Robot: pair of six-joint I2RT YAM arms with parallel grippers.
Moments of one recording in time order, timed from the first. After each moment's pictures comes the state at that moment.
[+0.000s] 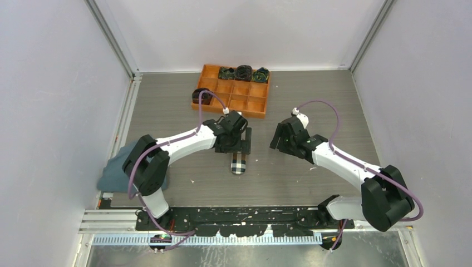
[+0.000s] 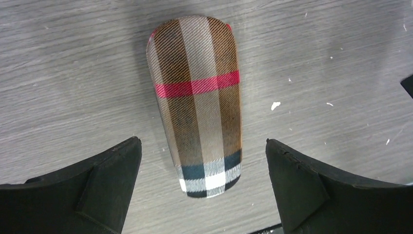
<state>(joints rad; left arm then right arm) -0.78 1.71 1.20 -0.56 -0.08 -0.66 0.54 1.29 0.74 -0.33 0.21 0.77</state>
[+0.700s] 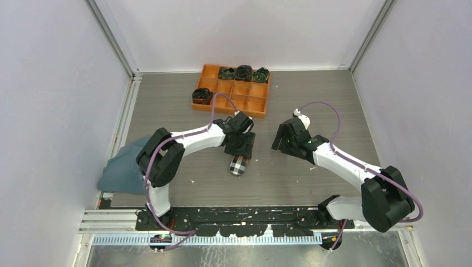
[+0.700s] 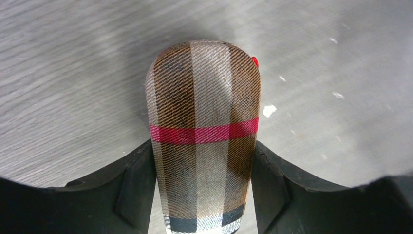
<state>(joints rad) -0.81 1.88 1.27 -0.52 -0.03 -0.57 0.51 1.28 0.72 -0.34 0.20 0.76</state>
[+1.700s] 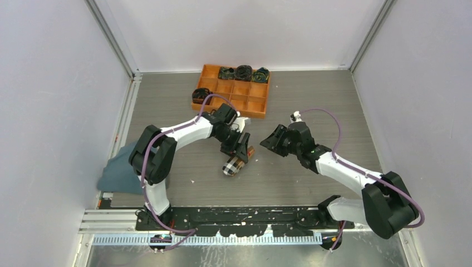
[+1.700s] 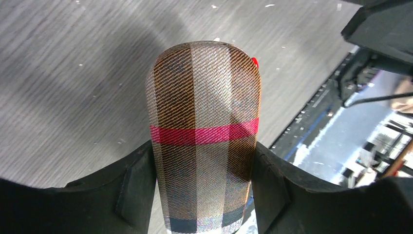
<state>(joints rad) -0.63 1.84 1.24 -0.58 0.61 -0.20 0.50 1.20 0.58 0.04 -0.12 0.91</state>
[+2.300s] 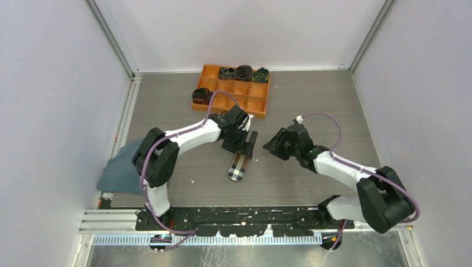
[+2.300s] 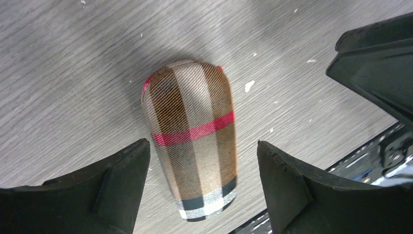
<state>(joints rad) -0.74 1.84 1.29 -0.58 0.23 -0.33 0.49 1.27 0.54 0.04 -0.08 1.01</state>
